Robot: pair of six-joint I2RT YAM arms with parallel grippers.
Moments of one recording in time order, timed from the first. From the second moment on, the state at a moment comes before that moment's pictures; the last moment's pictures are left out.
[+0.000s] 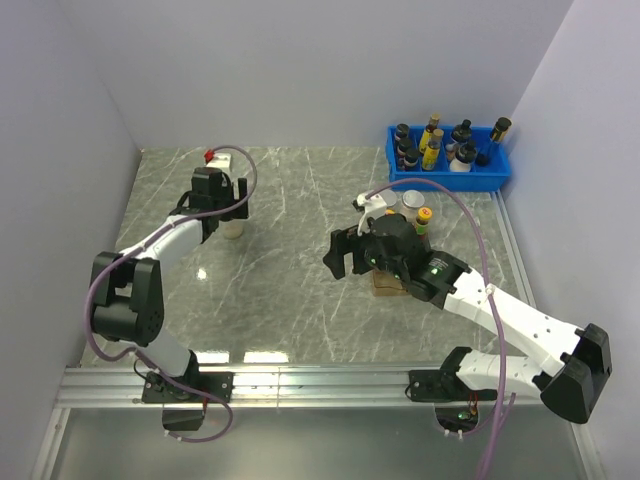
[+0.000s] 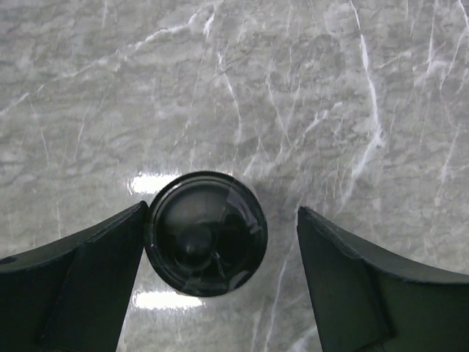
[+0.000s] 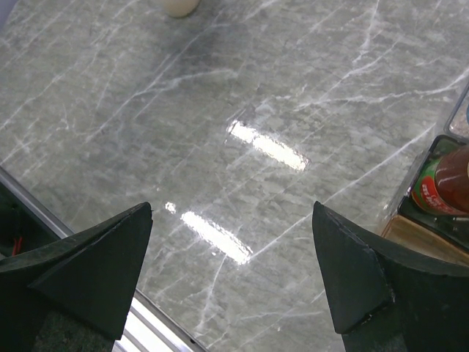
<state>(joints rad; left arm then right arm) -0.18 1.59 1.03 -0.05 -0.12 -0.11 0.82 1.11 0.94 -0.33 0.08 0.36</state>
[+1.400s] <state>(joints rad) -0.84 1.47 1.19 -0.14 0.13 -0.20 0.72 0.74 0.91 -0.72 0.74 0.79</state>
